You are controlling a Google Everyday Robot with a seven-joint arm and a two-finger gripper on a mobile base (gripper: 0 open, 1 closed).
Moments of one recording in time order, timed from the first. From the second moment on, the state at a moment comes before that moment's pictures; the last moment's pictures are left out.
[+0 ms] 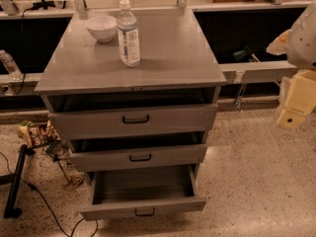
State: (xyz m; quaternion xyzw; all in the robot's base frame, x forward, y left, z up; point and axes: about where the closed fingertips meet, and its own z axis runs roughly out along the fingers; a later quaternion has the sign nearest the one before) arm 0.438 -0.217 0.976 -0.60 0.78 -0.03 0.16
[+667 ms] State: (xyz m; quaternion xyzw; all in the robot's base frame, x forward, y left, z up) arm 0.466 -0.201 0.978 -0.58 0.78 0.00 0.22
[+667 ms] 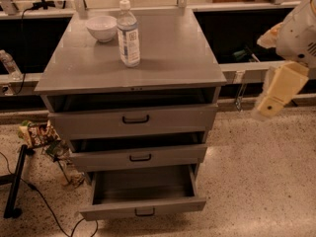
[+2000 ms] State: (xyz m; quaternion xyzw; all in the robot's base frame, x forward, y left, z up) arm 0.600 -0.135 1.004 -0.42 0.71 0.21 0.52
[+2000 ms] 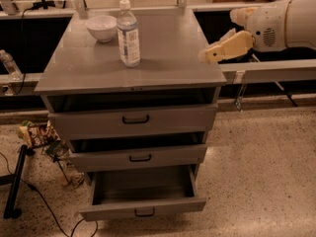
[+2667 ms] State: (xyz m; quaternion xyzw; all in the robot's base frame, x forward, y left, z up) arm 0.617 -0.120 0.991 -0.41 0.70 0.23 0.54
